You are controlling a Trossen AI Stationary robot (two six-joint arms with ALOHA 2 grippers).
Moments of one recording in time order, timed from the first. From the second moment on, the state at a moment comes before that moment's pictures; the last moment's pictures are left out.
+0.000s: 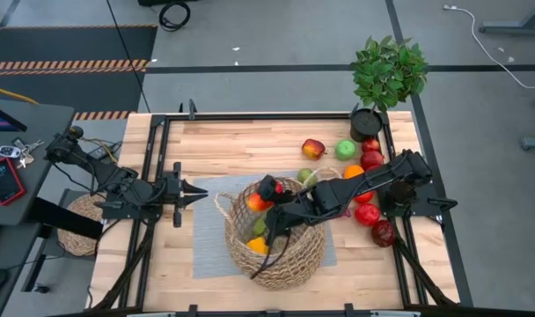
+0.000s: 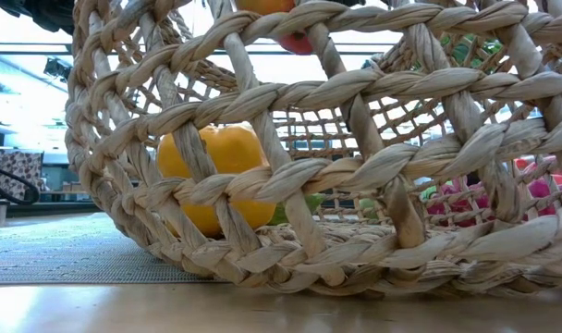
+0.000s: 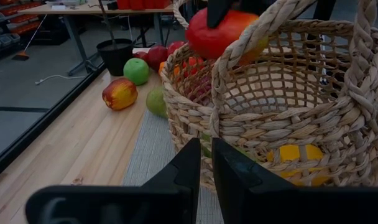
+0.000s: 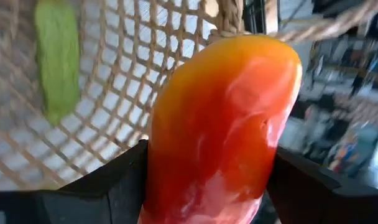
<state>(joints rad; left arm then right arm) -0.52 0.55 0.49 -0.24 -0.63 -0.16 0.35 1.88 1.82 -0.94 0.65 -0.89</state>
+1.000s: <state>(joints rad) -0.52 0.55 0.49 -0.24 -0.63 -0.16 0.28 1.81 1.74 -0.82 0.14 -0.69</state>
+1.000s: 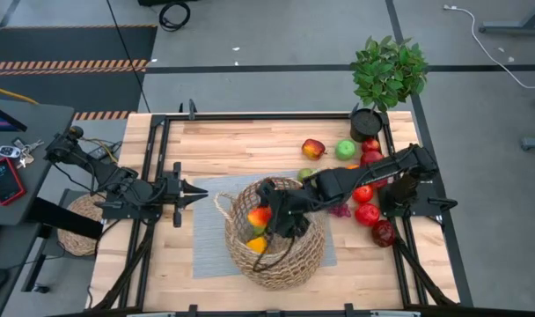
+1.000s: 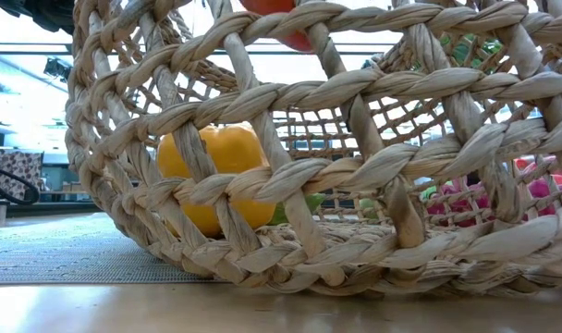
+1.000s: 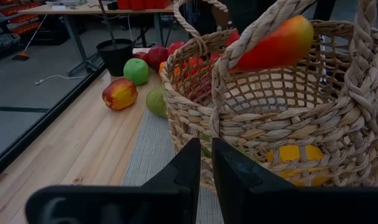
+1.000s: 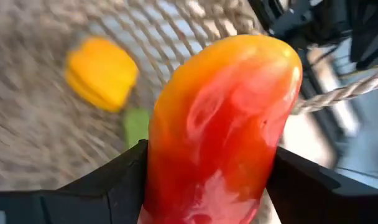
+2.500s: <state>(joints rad) -0.52 0.55 0.49 -0.24 -0.63 -0.16 0.03 1.81 1.55 -0.60 -0.54 0.01</state>
